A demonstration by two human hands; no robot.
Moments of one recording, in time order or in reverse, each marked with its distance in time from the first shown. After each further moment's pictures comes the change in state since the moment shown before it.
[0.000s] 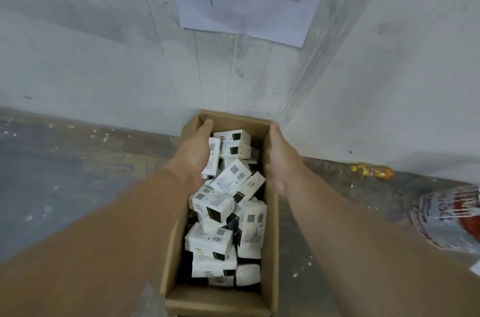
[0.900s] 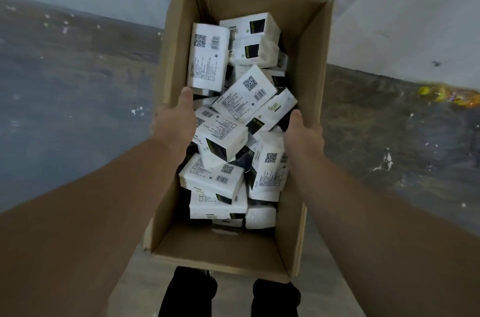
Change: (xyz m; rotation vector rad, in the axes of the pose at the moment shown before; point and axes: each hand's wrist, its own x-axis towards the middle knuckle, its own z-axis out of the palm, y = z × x) left_hand 0.218 -0.188 -0.002 0.263 0.408 -0.158; right_hand 0.200 0.211 -0.005 -0.380 0.392 0.222
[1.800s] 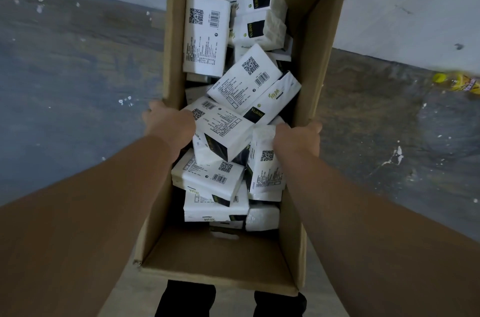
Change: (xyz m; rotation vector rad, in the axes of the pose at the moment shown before) left_hand 0.055 -0.036 0.028 0.251 0.099 0.010; right_hand 0.013 0.024 0.037 -0.158 0.004 -0.041
